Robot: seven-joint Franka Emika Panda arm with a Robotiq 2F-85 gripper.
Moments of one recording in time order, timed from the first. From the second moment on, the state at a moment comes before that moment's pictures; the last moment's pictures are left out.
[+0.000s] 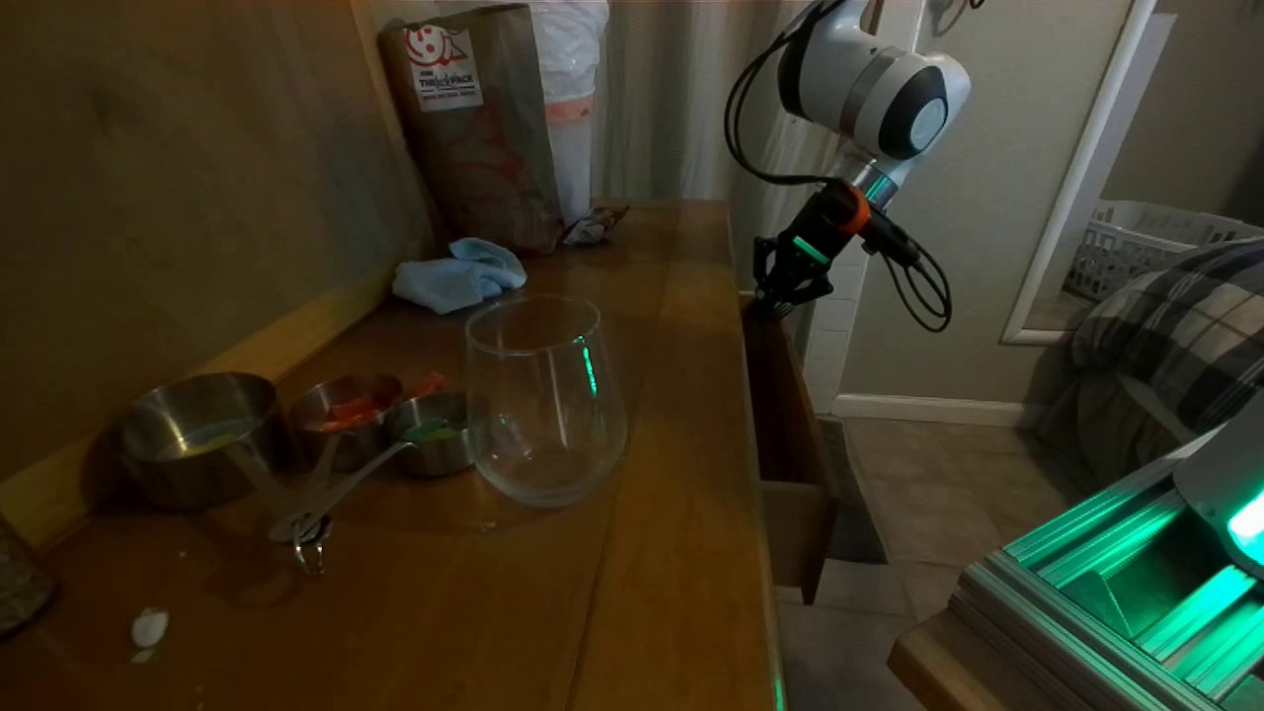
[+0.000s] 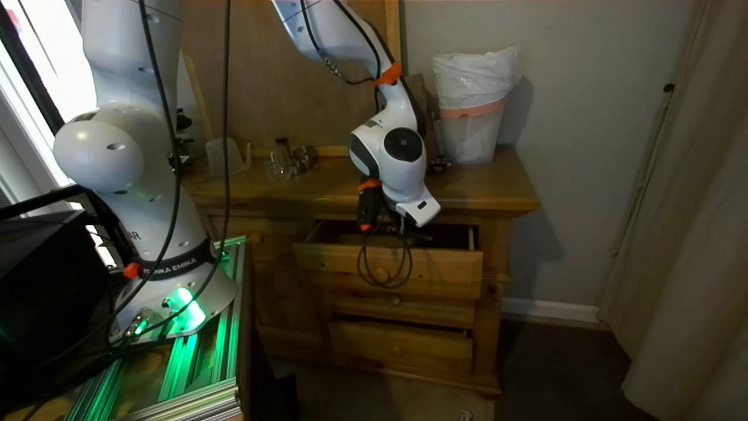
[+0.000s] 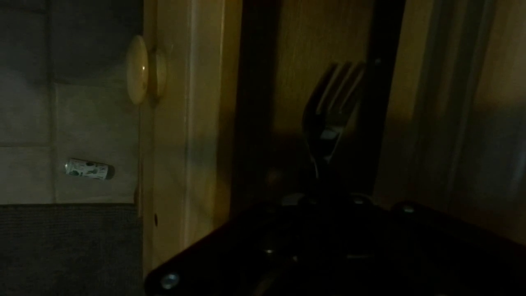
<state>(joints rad) 0.03 0.43 0.01 -2.36 1.37 2.60 -0.79</state>
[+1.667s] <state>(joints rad) 0.04 0.60 0.03 -2.22 1.60 2.69 -1.04</state>
